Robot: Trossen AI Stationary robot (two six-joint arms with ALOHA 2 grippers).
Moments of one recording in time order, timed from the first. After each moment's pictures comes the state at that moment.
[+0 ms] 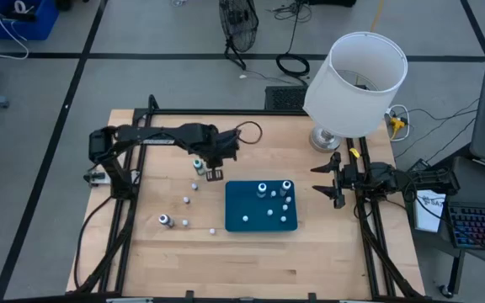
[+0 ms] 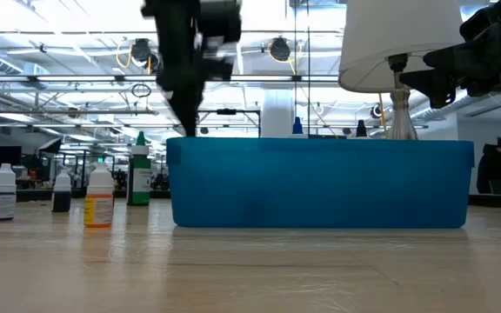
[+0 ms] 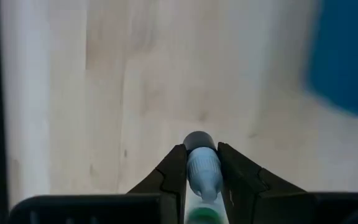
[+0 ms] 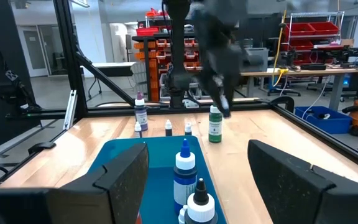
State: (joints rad) left arm 0.21 1.74 1.39 -0.99 -0.14 0.12; right arm 0.07 0.01 0.02 0.04 0.10 0.04
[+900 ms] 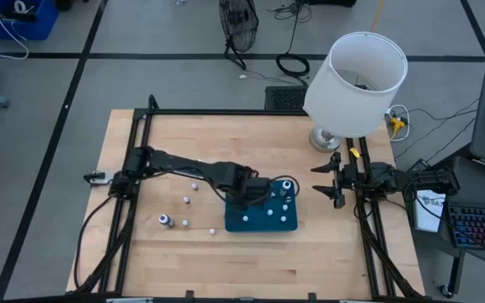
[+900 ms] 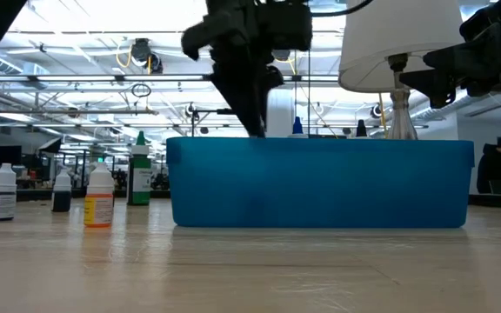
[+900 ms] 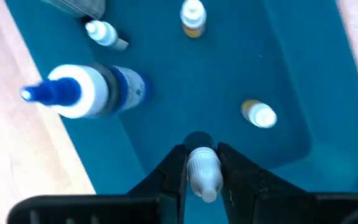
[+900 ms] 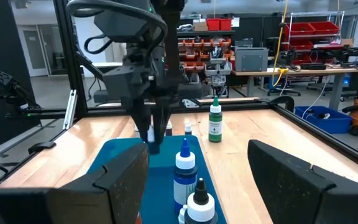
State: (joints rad) left arm -0.11 2.09 1.83 -1.04 -0.02 0.26; right arm 0.07 0.01 0.02 0.04 0.10 0.04
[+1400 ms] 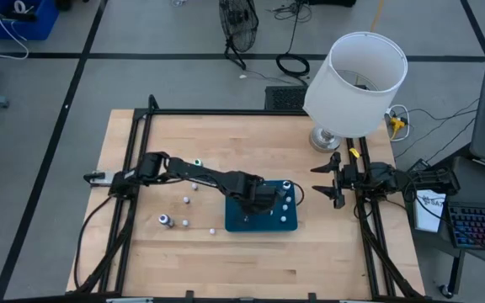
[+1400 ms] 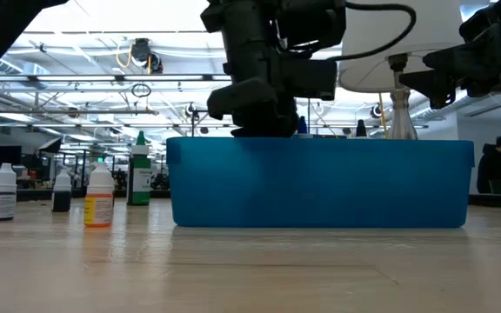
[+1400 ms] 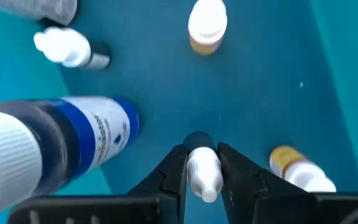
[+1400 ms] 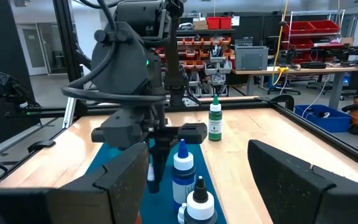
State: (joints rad) left arm -0.11 2.24 1.82 -0.91 -0.02 0.23; right arm 0.07 0.01 0.02 0.04 0.10 0.04
